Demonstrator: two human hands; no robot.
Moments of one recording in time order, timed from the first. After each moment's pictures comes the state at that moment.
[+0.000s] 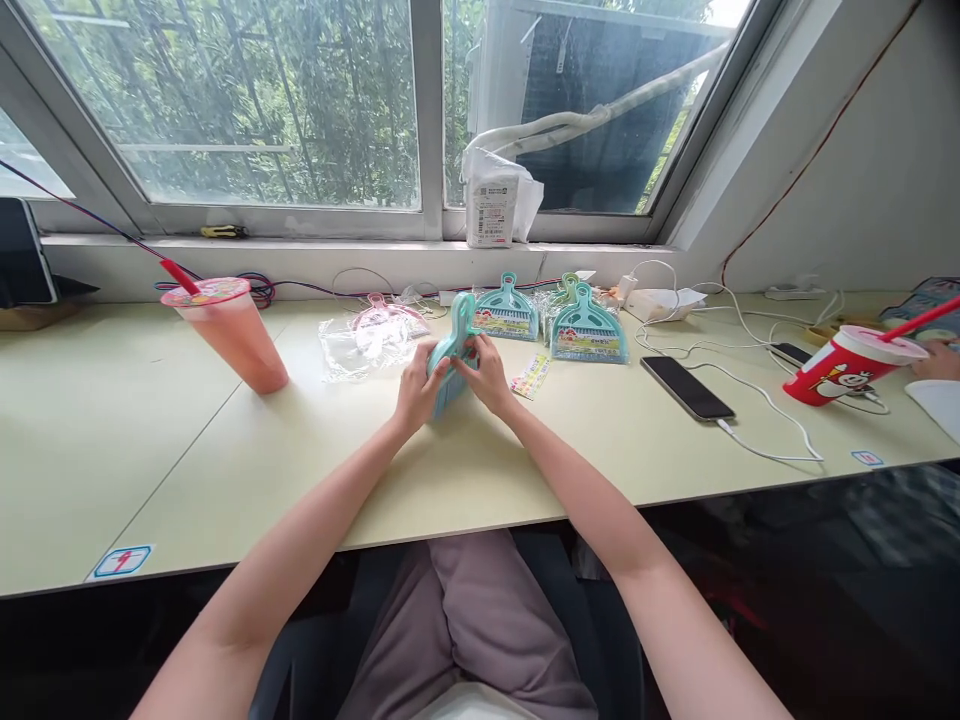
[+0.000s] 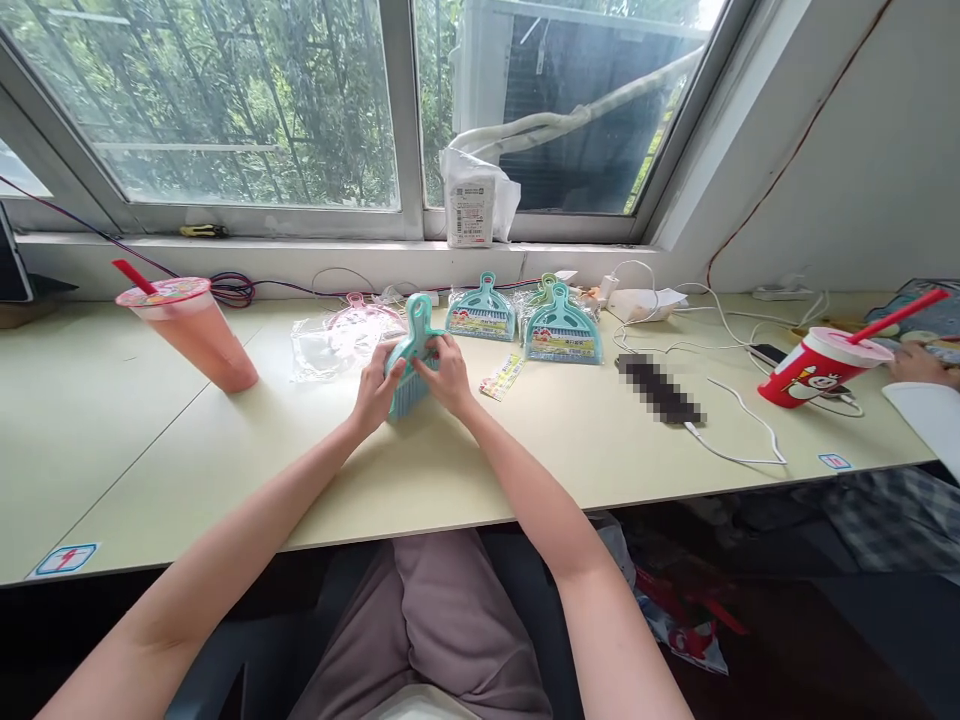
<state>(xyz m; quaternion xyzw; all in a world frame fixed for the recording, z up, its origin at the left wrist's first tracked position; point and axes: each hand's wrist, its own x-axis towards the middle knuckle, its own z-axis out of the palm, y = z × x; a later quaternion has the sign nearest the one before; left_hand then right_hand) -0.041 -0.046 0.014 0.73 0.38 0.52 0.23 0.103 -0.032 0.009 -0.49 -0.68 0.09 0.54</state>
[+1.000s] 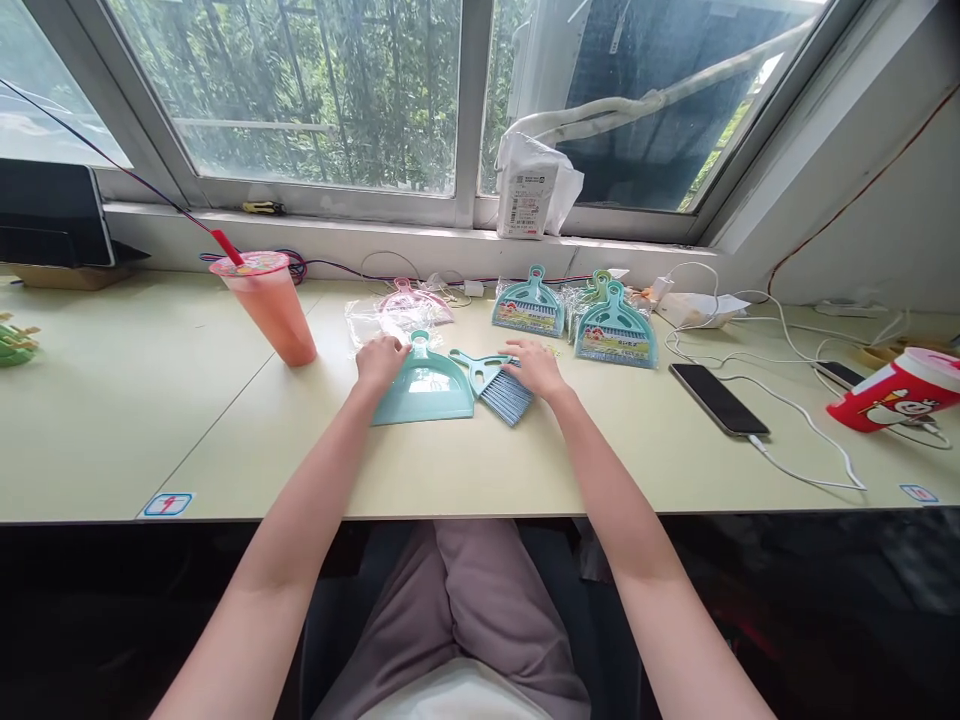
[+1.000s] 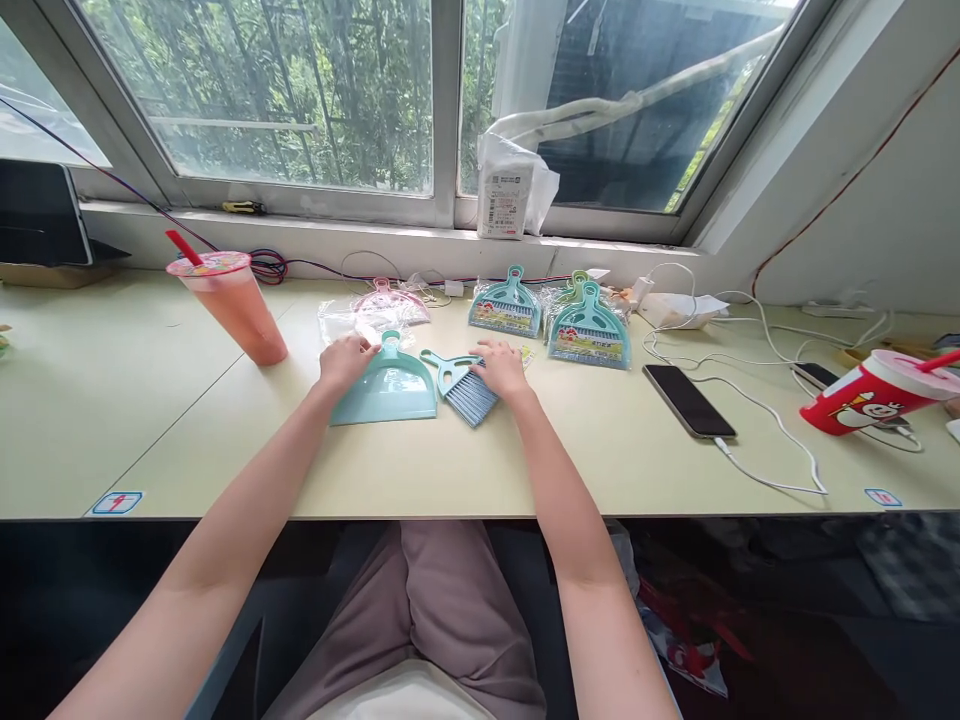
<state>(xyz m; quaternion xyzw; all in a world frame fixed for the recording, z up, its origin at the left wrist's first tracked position) -0.129 0.013 0.015 0.67 0.71 0.22 0.04 0.162 -0.027 0.010 -0.63 -0.75 0.03 0.22</state>
